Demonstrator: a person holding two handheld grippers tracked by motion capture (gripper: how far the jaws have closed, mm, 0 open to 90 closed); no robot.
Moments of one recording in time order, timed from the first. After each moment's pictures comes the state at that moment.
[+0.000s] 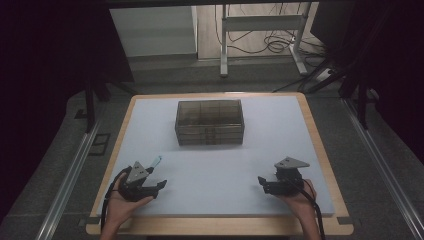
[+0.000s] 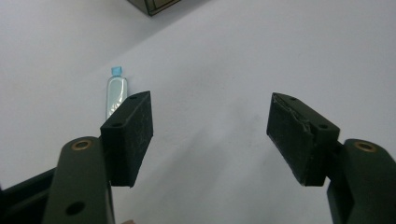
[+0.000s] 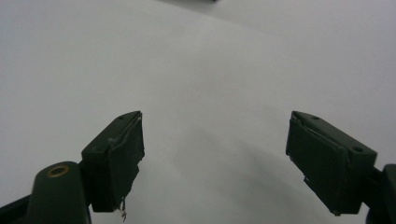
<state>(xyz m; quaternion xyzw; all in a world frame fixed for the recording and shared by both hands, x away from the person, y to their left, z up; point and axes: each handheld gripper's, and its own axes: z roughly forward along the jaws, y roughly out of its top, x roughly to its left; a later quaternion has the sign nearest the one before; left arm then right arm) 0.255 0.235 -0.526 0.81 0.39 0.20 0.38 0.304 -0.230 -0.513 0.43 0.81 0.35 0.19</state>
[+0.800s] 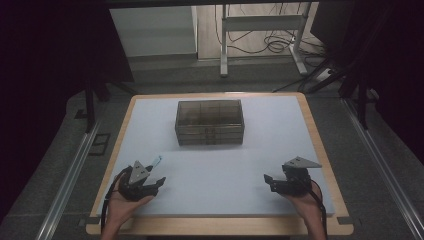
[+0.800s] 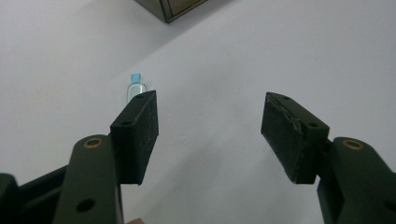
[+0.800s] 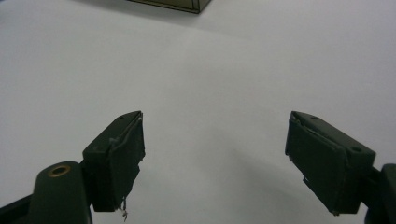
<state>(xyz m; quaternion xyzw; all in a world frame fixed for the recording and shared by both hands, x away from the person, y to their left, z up) 0.256 0.229 -0.524 0.81 0.40 0.24 0.35 0.300 -0.249 -0.505 0.45 0.79 0.38 0.18</state>
